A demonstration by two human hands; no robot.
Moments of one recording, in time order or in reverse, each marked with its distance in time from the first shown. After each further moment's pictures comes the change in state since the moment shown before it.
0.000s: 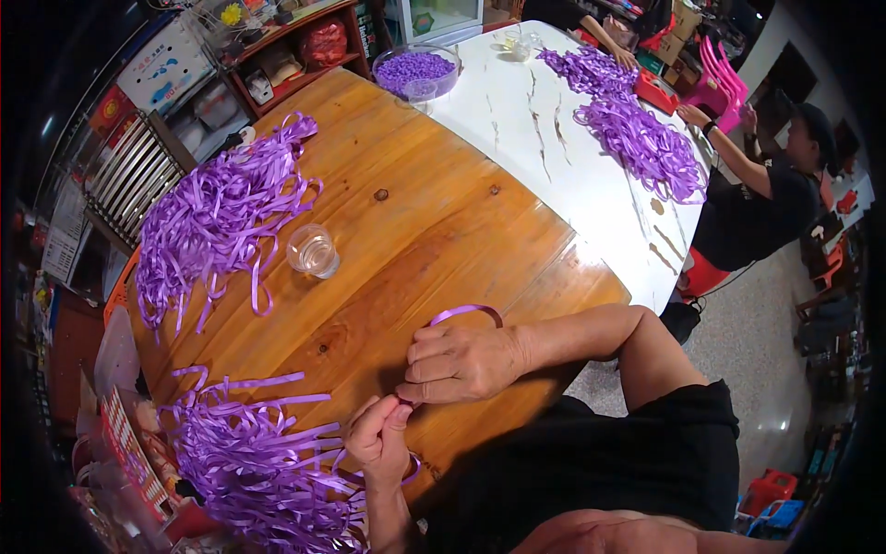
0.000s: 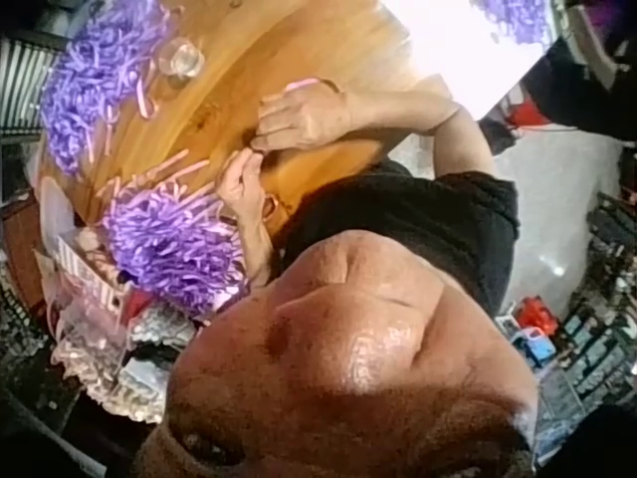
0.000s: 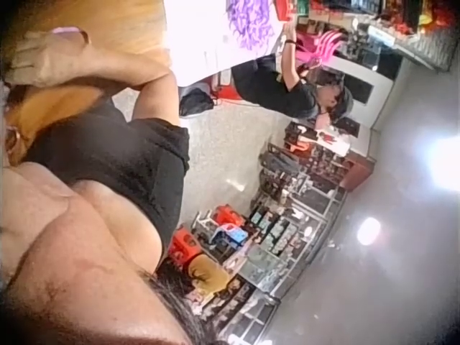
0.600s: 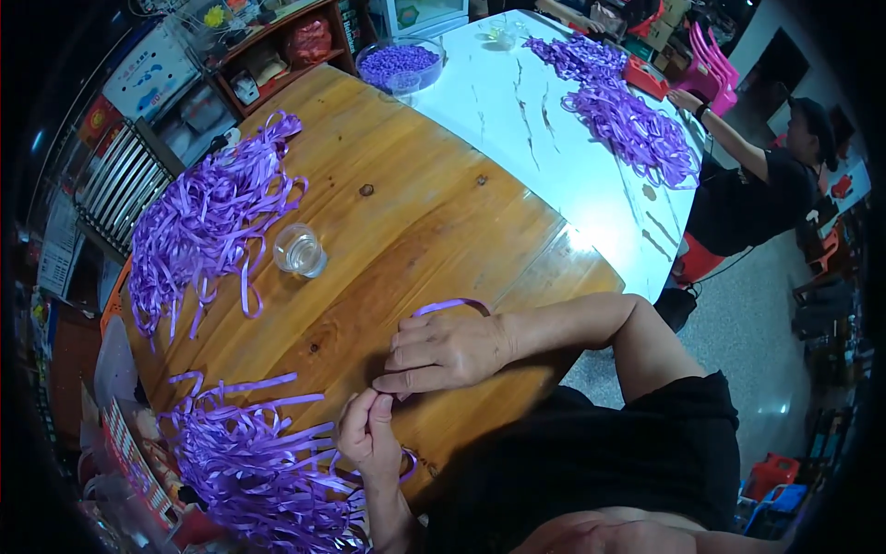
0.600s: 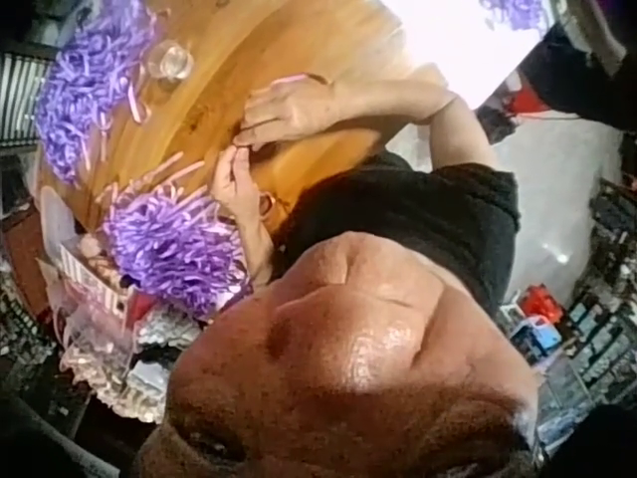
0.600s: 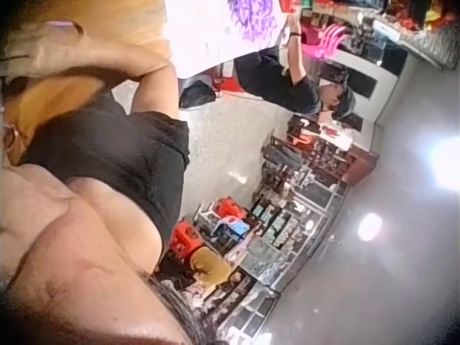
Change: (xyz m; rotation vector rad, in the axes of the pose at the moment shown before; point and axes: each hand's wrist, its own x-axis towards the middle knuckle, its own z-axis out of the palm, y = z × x) left_hand -0.006 -0.002 0.004 0.035 0.097 -0.185; right_hand -0.003 0.005 0.000 -0.046 -0.035 0.031
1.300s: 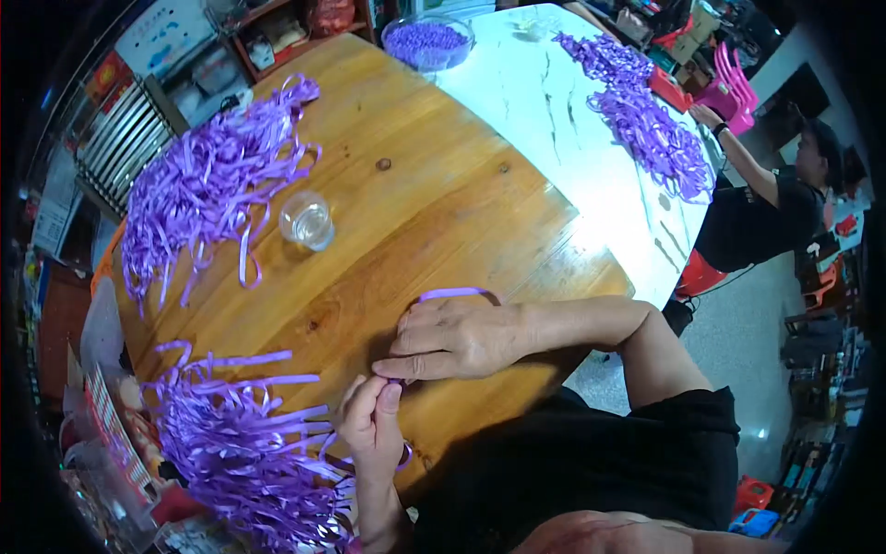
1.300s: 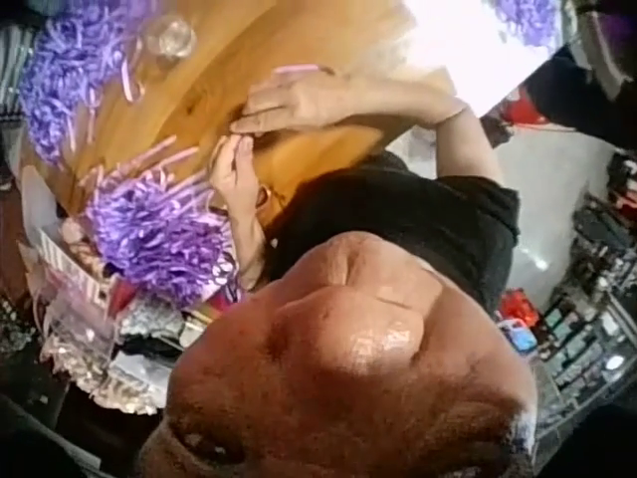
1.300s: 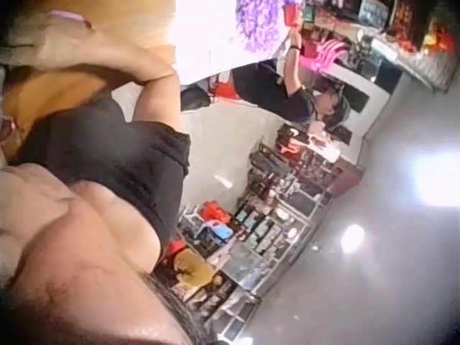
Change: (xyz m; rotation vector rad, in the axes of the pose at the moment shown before) left_hand 0.005 0.007 -0.003 0.074 -0.088 0.111; right_hand 0.004 0.001 -0.006 0.052 -0.141 0.057
